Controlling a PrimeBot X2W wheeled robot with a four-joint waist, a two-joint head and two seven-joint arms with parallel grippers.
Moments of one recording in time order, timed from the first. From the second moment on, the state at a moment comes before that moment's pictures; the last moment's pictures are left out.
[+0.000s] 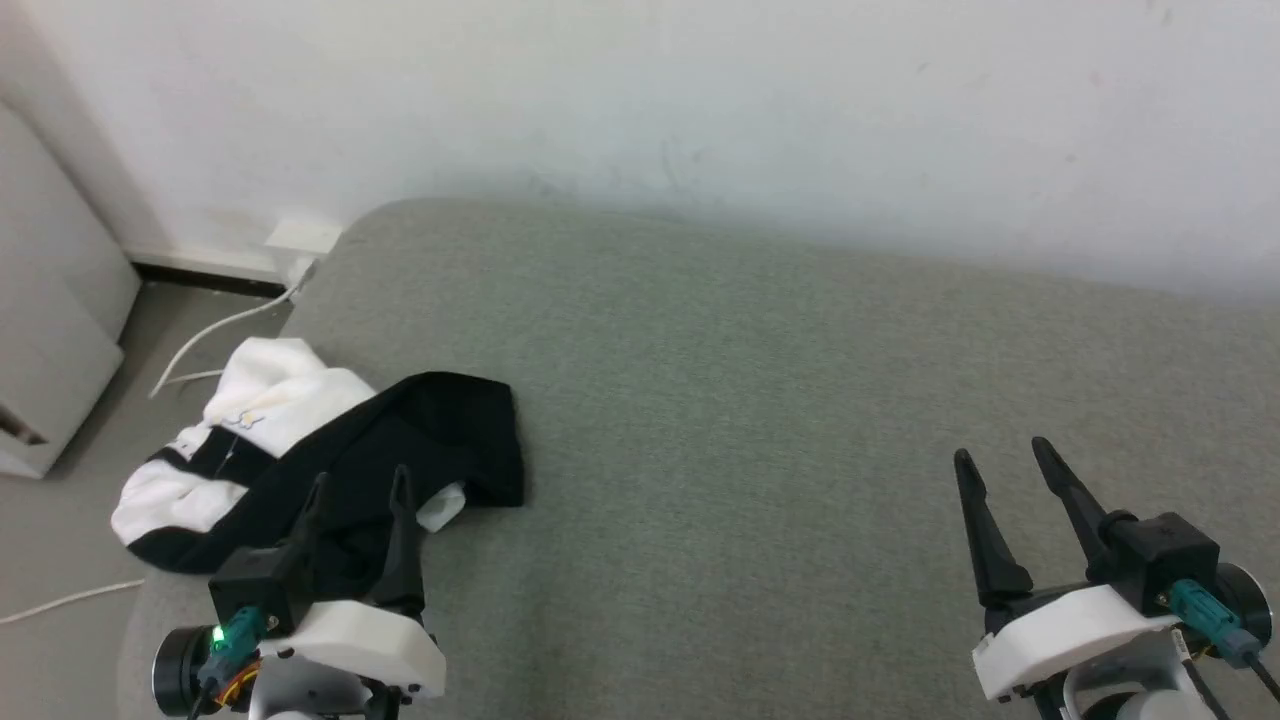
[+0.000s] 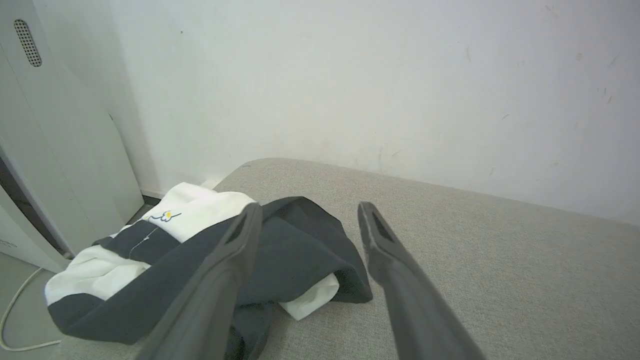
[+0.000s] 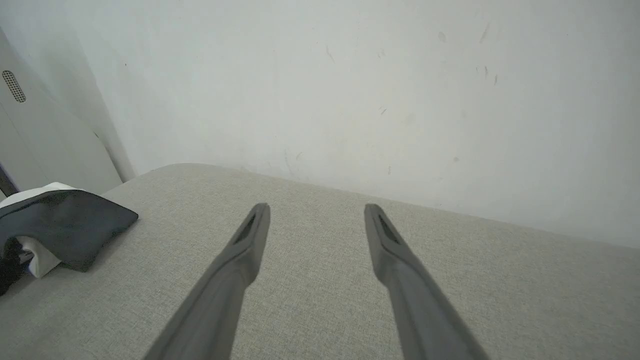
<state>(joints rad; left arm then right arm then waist) 0.01 0.05 0.03 0.07 -0.13 -0.01 -0.11 0.03 -0.05 0.01 0.02 0.09 0.13 -0.10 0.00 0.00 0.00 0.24</state>
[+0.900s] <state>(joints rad) -0.26 0.08 0.08 0.22 -0.18 -0.04 -0.16 -0.02 -0.05 0.02 0.01 0.09 0.13 -0.10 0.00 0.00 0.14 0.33</state>
